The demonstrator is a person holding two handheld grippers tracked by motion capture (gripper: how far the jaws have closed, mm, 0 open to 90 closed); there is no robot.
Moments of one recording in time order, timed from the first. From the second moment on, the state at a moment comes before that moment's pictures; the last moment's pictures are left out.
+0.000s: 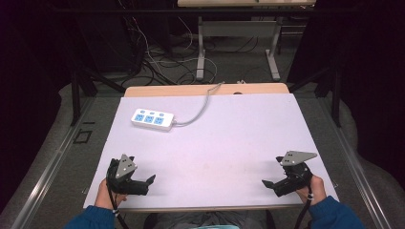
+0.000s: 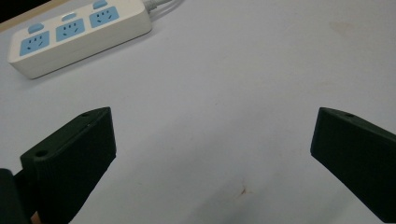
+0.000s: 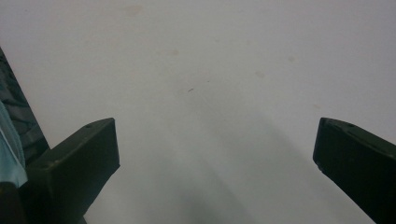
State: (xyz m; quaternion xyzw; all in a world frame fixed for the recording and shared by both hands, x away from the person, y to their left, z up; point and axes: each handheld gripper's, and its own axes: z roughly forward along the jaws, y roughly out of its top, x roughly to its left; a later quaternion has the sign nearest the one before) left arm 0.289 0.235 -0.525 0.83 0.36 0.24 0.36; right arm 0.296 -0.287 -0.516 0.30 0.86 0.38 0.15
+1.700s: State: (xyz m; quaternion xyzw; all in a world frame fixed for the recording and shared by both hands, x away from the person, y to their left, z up) left arm 0.369 0.227 -0.532 0.81 0.41 0.26 0.32; right arm 0.301 -0.286 -0.521 0.31 0.86 0.37 0.15
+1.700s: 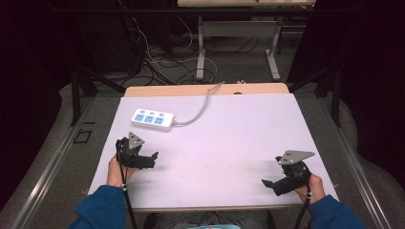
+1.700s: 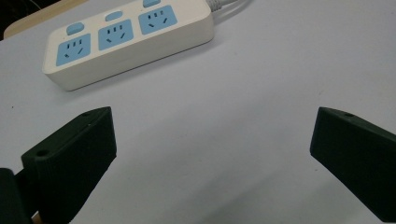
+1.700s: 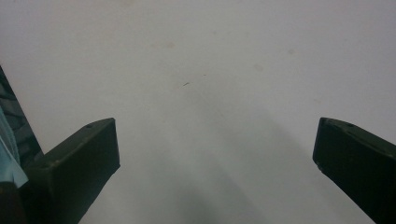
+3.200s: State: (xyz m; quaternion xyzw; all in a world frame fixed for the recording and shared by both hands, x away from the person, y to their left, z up) left arm 0.440 0.223 -0.512 0.80 0.44 0.28 0.29; right arm 0.301 -0.285 -0.521 0.30 0.87 0.37 0.15
